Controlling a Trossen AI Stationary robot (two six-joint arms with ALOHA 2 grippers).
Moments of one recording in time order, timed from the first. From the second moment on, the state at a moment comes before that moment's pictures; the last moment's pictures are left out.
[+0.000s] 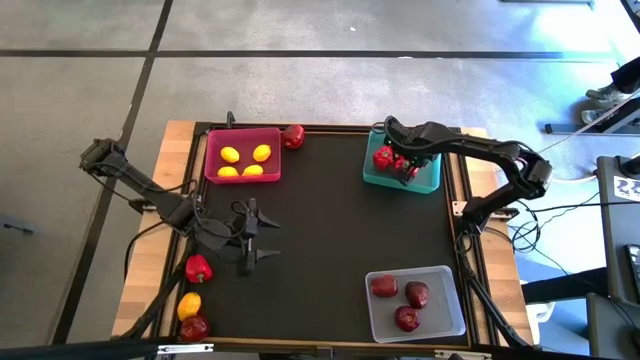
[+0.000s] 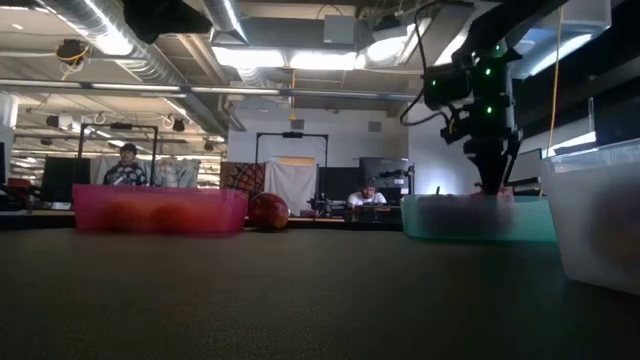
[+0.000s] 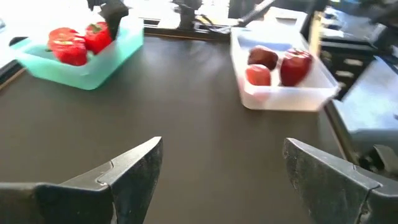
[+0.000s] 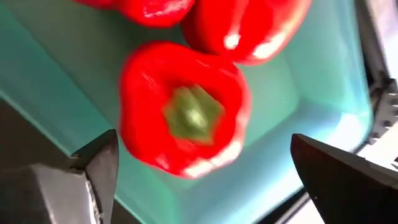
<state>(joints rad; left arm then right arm) -0.52 1.07 0.73 -0.17 -0.53 -0.37 -0.60 1.49 1.04 -1.07 0.30 0.10</state>
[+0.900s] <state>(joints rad) 0.10 1.19 0.73 -0.11 -0.57 -0.25 -0.36 1.07 1.11 -0.70 0.27 0.08</state>
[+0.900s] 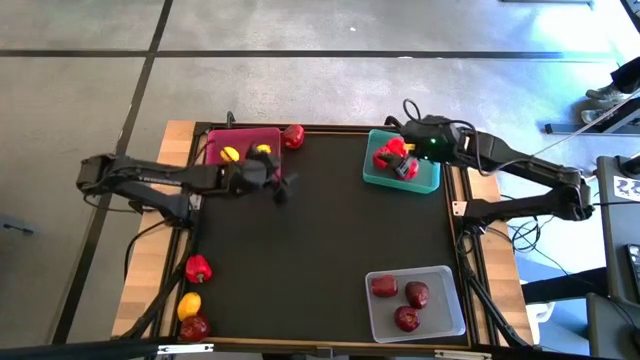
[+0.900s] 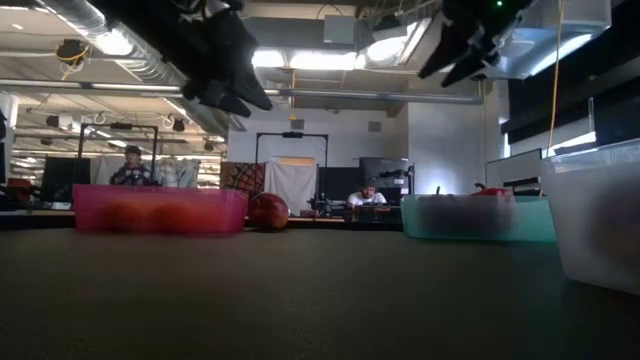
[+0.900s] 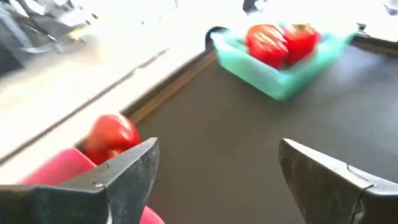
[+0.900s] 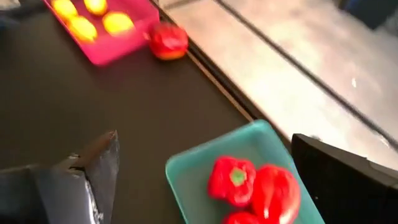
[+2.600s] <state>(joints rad) 0.69 2.01 1.41 -0.53 -0.15 -0.15 -0.42 1.11 0.80 -0.23 0.28 -0.11</state>
